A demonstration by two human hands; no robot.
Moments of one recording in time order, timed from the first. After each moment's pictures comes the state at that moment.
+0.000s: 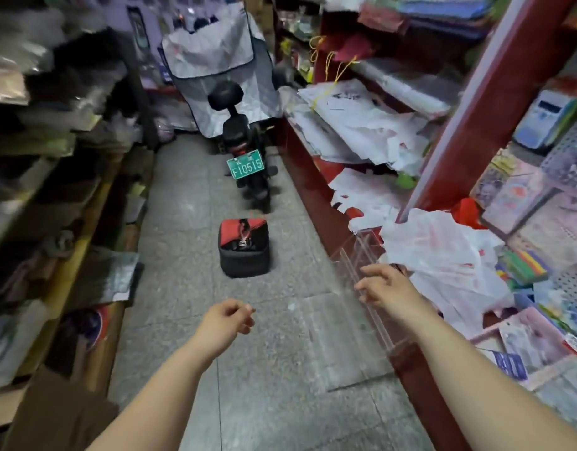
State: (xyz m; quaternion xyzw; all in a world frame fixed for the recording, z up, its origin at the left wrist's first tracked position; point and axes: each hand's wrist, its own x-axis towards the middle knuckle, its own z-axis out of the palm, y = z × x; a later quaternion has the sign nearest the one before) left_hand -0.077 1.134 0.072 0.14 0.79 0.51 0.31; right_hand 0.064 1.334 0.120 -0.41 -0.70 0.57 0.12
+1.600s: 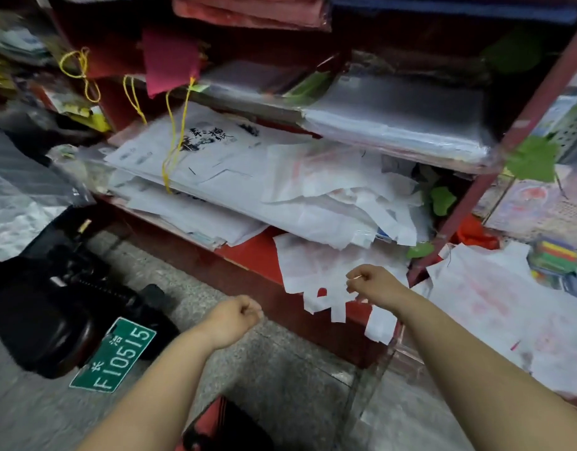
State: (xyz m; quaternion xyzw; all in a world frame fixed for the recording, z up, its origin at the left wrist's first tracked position) left_hand -0.662 1.727 0.056 0.61 0.67 0.10 0.42; right_hand -0.412 1.771 0.077 -0.67 -0.55 0.47 0.15
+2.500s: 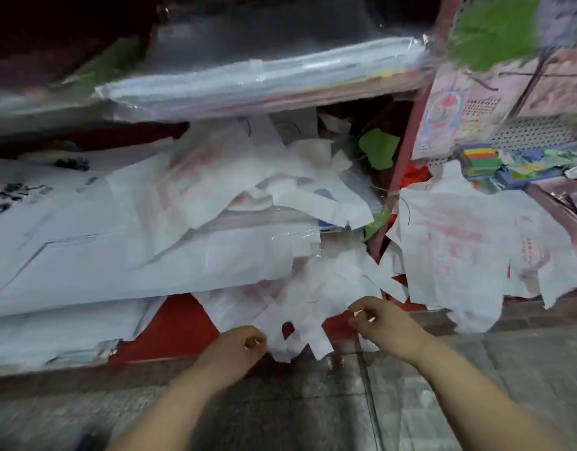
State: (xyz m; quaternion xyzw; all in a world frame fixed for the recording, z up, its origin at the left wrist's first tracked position) left_hand -0.593 1.913 -0.081 0.78 0.49 -0.07 0.40; right_hand -0.369 1.812 -0.074 -0.76 -0.41 0.43 0.27
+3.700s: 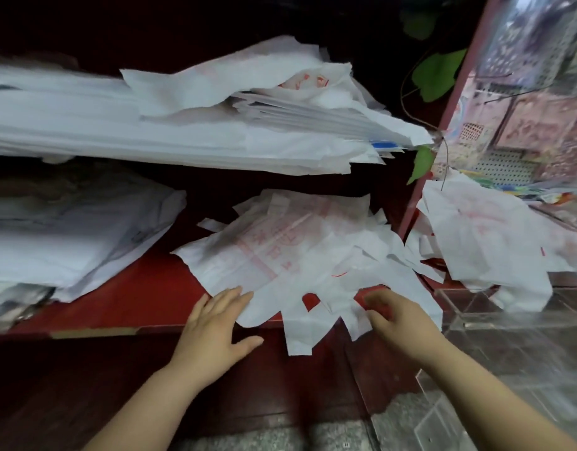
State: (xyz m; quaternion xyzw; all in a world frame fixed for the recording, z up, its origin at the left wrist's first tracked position) left_hand -0.675 1.952 -0.306 0.91 0.38 0.14 0.11; right_hand -0.443 1.815 -0.268 -0.82 -0.50 0.10 0.27
